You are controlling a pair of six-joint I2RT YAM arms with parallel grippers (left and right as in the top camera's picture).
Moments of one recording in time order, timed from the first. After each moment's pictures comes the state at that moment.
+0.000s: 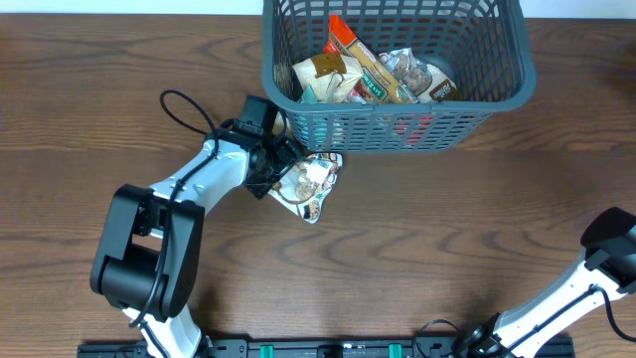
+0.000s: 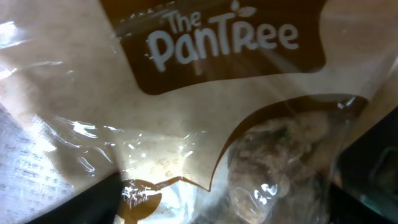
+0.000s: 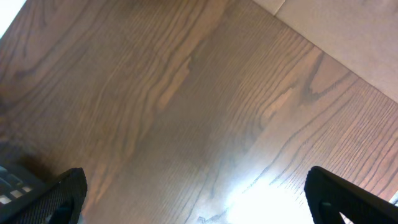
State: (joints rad) left arm -0.34 1.89 1.12 -0.49 0.22 -1.06; right arm -0.70 2.19 2.76 -1.69 0.07 0.26
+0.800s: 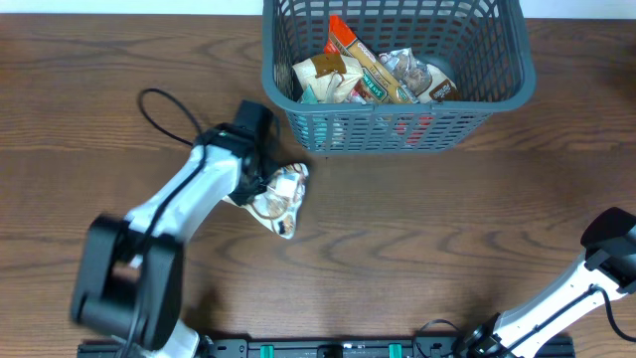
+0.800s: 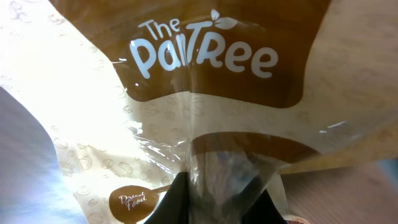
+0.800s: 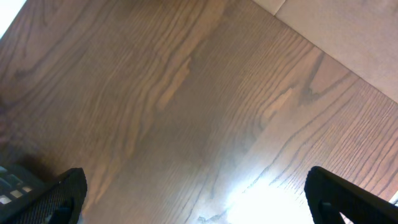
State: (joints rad) left arm -0.34 1.69 1.11 -0.74 -0.03 -1.08; right arm -0.70 2.19 2.76 -1.69 0.07 0.26
